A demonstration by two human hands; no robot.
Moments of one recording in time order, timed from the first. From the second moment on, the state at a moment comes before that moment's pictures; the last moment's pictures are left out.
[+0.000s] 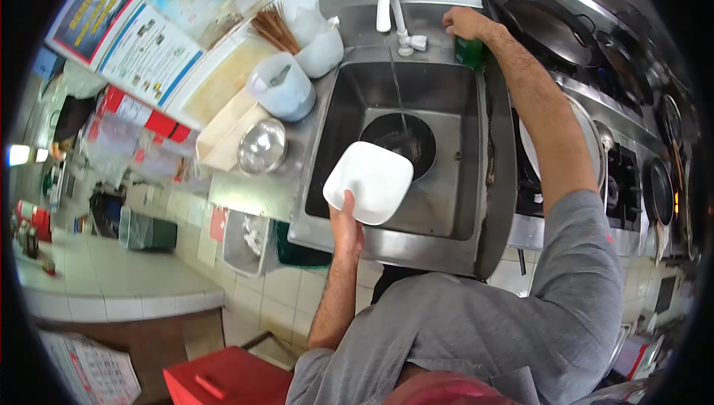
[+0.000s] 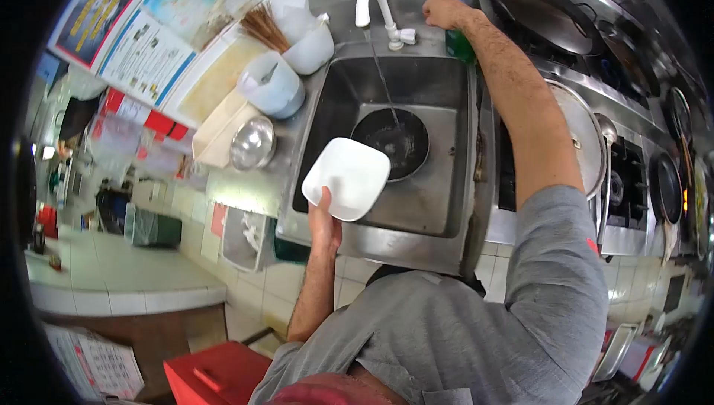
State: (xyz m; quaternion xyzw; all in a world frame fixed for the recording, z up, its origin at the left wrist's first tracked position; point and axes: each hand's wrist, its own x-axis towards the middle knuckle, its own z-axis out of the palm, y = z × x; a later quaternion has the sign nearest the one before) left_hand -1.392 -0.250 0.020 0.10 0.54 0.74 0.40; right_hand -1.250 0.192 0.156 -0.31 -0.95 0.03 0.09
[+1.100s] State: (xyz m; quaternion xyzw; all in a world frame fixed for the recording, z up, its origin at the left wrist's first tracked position) left_hand -1.354 0.166 0.034 0.25 0.40 0.67 0.57; right_hand -1.253 0.320 0.097 -0.68 -0.70 0.10 0.21
